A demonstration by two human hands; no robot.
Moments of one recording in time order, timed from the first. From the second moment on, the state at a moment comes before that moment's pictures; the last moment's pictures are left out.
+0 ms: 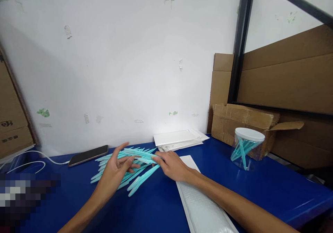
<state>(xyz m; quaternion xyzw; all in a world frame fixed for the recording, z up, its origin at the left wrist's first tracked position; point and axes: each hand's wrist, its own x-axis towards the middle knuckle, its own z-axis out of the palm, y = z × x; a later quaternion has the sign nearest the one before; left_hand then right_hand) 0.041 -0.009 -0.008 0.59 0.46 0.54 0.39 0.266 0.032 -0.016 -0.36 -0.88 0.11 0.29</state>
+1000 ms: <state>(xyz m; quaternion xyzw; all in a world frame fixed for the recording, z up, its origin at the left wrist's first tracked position) 0.033 -0.014 -0.008 0.79 0.58 0.20 -0.05 0.272 0.045 -0.023 -0.49 -0.80 -0.01 0.33</state>
